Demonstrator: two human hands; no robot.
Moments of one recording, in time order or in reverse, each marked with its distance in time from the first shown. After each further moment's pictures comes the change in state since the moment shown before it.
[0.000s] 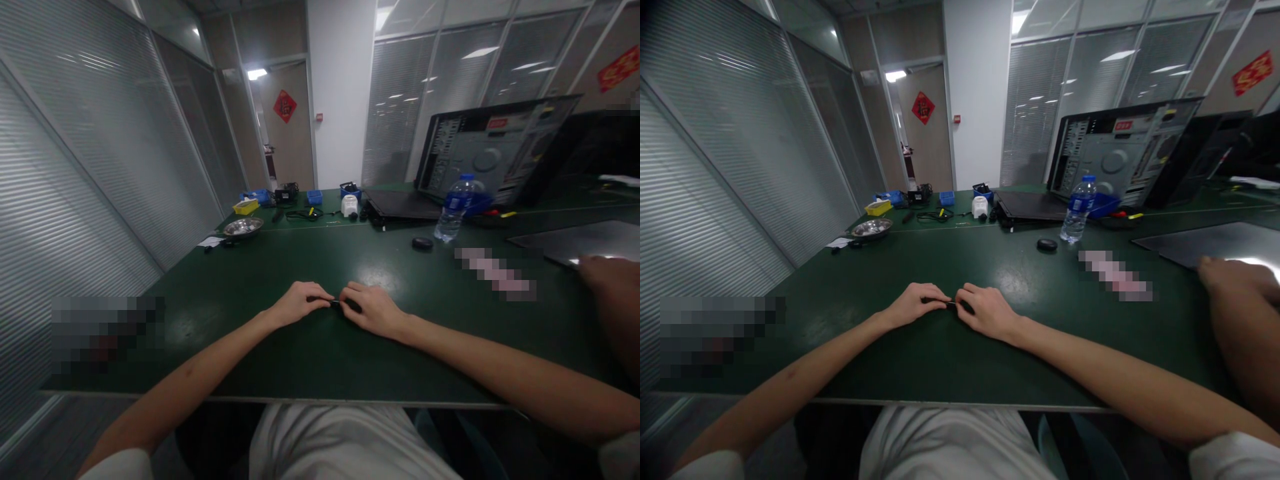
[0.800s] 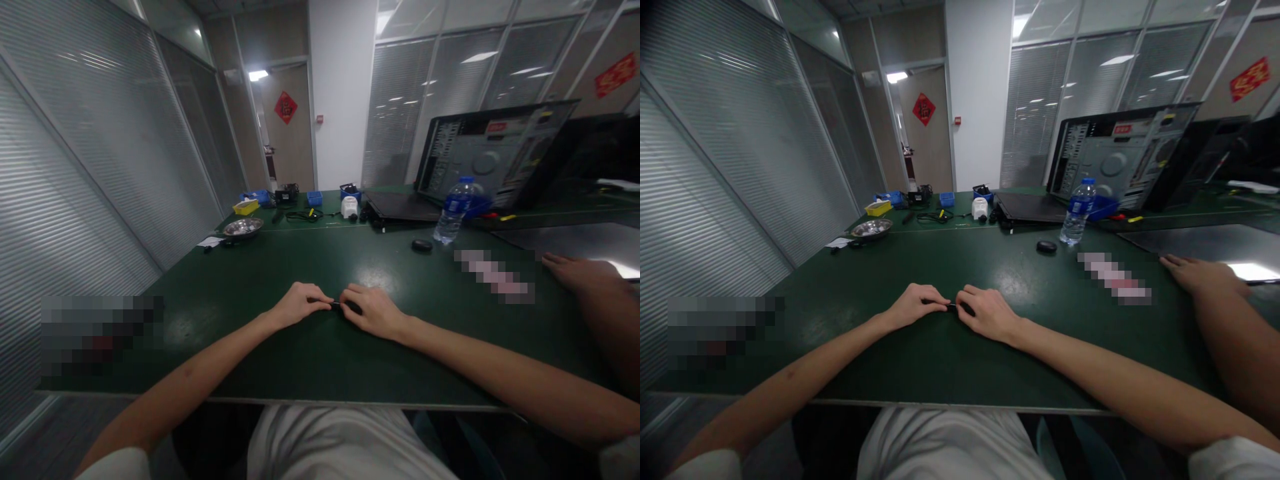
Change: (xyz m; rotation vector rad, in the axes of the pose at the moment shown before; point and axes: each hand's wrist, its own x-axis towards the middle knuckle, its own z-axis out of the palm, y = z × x) left_hand 0.001 0.000 0.005 -0.043 0.032 -0.014; right_hand -0.001 0.001 -0.002 0.017 -0.017 0.006
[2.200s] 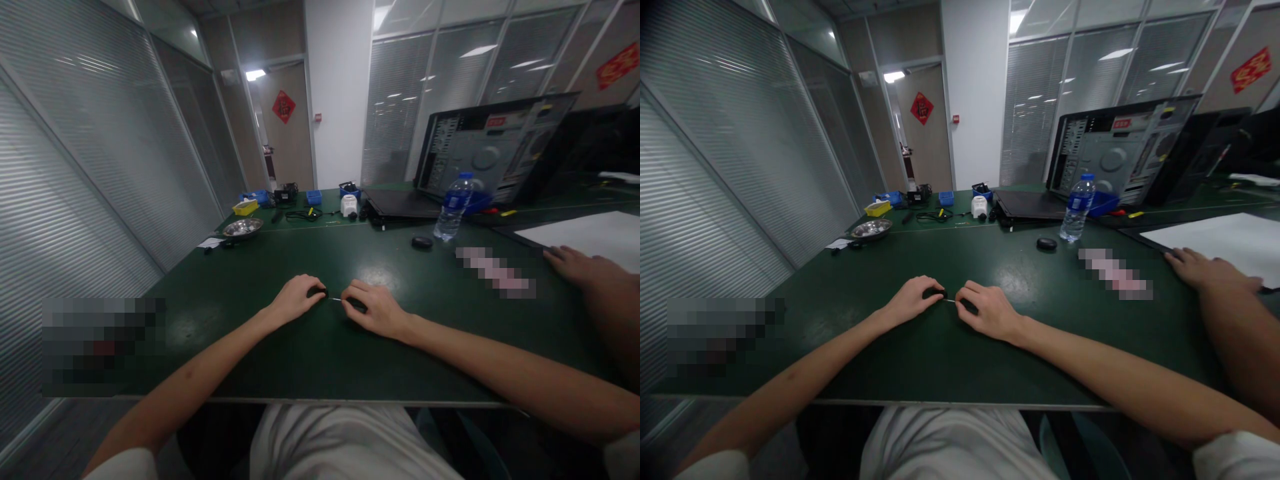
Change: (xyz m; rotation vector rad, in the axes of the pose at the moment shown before) left_hand 0.002 -0.003 -0.010 0.301 -0.007 -0.113; right_hand -0.005 -0.001 0.000 0.076 0.179 -0.060
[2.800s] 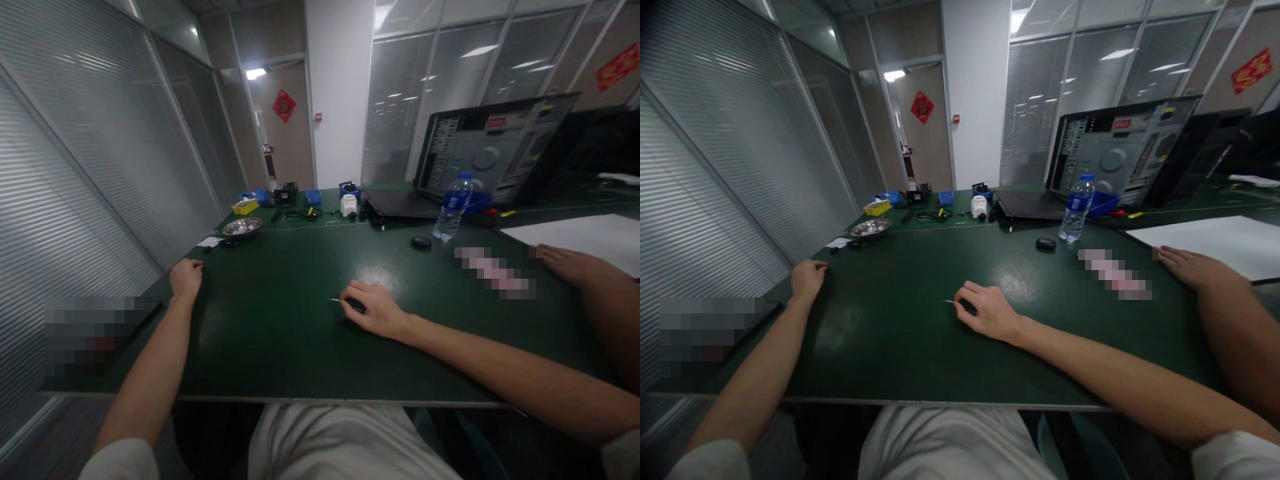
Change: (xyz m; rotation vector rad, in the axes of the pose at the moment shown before) left_hand -0.133 -0.241 -0.143 0.610 0.551 -0.974; right_hand -0.001 0.002 -0.001 0.022 0.025 -0.049
